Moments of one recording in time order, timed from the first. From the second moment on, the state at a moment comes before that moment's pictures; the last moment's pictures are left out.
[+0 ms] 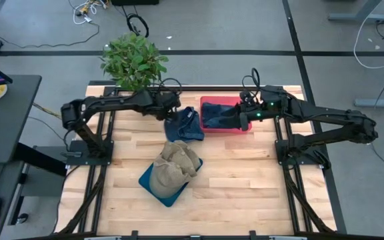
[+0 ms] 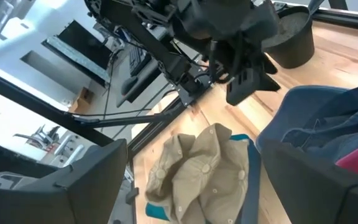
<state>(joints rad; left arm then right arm) 0.33 1.66 1.25 -0.81 -0.22 -0.67 -0.22 1.01 0.95 -0.23 -0.24 0.71</state>
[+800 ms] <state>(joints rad) 0.45 1.74 1.04 -0.48 -0.02 -0.43 -0.21 1.01 0.95 -0.21 -0.22 0.74</state>
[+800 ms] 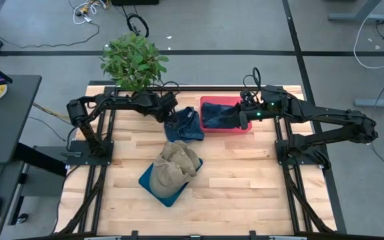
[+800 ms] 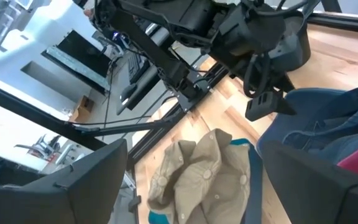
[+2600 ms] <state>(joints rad) 0.18 1.03 1.02 -0.61 -0.31 -0.25 -0.21 1.02 0.95 -0.20 -0.19 0.80</state>
